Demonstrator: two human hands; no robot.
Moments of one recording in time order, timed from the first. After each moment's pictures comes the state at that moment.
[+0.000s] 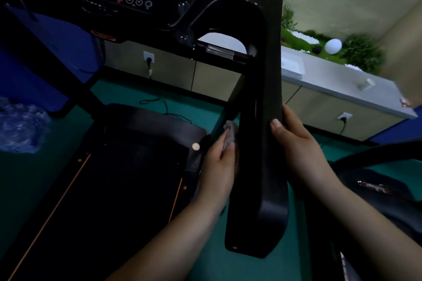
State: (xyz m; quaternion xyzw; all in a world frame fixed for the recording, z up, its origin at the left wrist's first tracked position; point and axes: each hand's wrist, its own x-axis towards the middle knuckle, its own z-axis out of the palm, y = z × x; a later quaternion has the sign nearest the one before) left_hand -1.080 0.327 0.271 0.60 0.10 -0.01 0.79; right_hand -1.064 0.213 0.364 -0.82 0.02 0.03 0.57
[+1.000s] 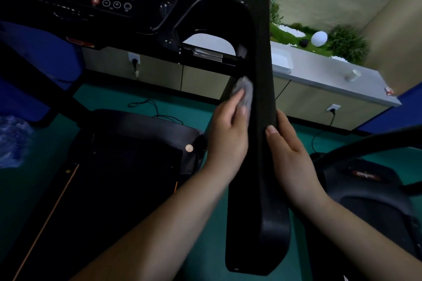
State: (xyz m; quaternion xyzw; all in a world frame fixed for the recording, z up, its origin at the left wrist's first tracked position) left_hand -1.010 0.316 0.307 0.67 0.01 0.11 0.74; right_hand -1.063 0.222 0.357 -0.85 0.06 -0.02 0.52
